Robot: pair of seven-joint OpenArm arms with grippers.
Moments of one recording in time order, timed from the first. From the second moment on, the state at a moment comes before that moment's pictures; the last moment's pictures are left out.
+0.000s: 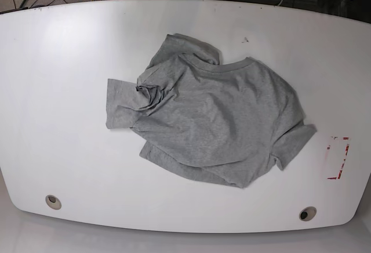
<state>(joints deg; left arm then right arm) 63.1 -9.8 -32.7 109.2 -19.6 -26.4 -8.5 -65.5 -8.6 8.6 113.9 -2.8 15.9 -3.5</state>
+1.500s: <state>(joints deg) 49.5 -13.3 -33.1 110.6 -19.1 -26.6 1.2 -21.6 1.2 -30.1 110.4 -14.1 18.2 -31.0</state>
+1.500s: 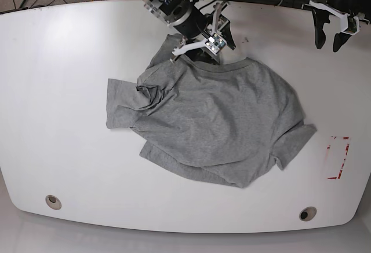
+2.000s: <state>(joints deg) 49.5 -13.4 -35.2 110.6 -19.1 -26.5 1.4 -13.8 5.6 -31.2 104.7 -7.8 16.9 -32.6</state>
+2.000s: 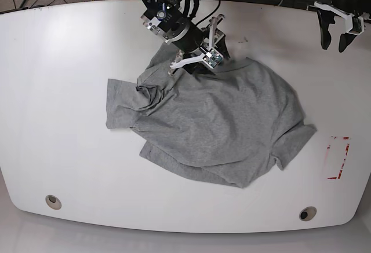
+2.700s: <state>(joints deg) 49.3 -11.0 -37.3 110.5 -19.0 -26.4 1.4 -4.8 16.0 -31.2 101.8 3.9 16.8 -32.0</state>
